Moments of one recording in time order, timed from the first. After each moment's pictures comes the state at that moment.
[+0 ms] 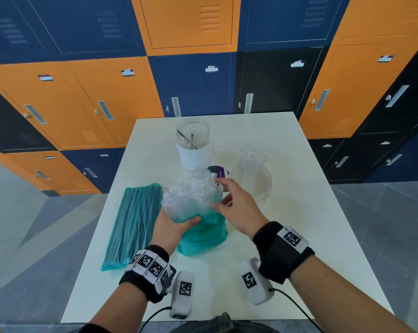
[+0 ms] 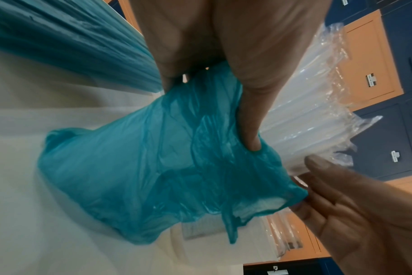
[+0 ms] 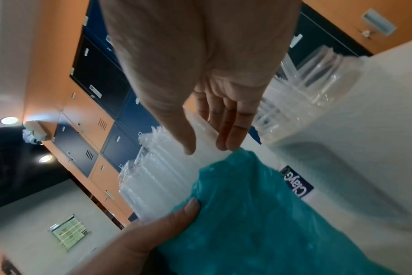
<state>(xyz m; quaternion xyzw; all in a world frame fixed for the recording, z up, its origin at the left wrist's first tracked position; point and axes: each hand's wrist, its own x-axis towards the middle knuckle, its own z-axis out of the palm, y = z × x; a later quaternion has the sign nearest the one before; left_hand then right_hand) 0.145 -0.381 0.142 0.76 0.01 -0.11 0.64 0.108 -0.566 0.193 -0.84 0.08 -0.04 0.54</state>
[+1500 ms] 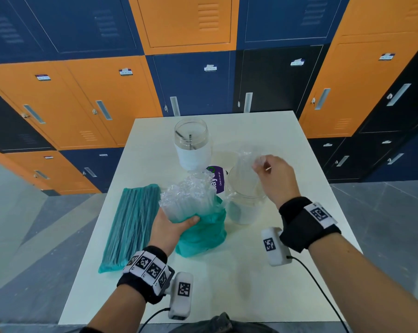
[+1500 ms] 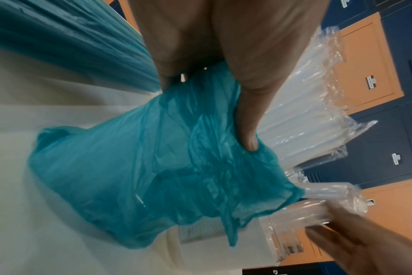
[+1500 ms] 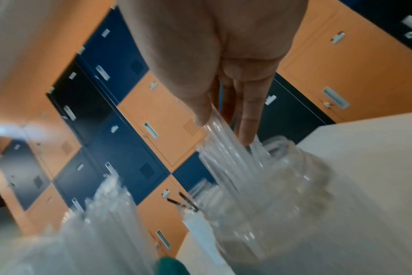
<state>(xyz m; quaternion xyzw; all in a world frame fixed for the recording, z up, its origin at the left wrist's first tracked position) 0.143 -0.387 0.154 0.76 0.02 -0.12 0.64 0.138 -0.658 0.203 -0.89 0.19 -0.16 0.38</state>
